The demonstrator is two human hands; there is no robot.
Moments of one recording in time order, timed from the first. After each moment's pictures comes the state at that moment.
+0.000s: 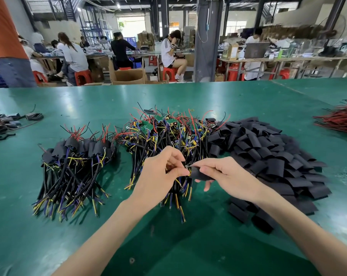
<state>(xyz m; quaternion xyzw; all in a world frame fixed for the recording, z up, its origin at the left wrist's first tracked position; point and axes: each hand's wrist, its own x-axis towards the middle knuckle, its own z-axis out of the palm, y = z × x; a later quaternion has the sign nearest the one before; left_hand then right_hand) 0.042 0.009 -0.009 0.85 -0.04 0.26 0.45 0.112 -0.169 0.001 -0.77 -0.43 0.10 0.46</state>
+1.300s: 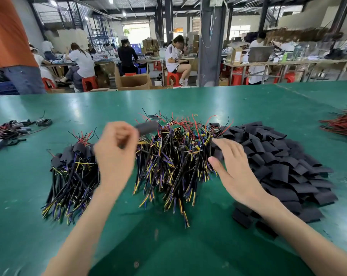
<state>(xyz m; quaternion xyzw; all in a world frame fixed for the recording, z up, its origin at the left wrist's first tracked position) 0.043 0.073 0.024 0.74 0.06 0.55 0.37 0.130 -0.168 -0.015 -0.85 -0.35 -0.20 0.33</state>
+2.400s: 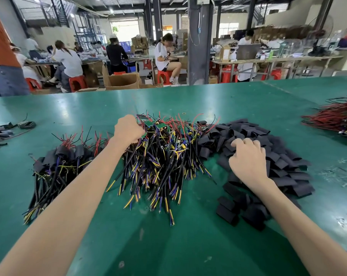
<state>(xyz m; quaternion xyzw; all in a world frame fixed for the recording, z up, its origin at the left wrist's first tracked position) 0.153 0.086 0.053 0.93 0.28 0.15 0.17 0.186 -0.208 -0.026 -0.96 -0.08 -0.22 0.13</state>
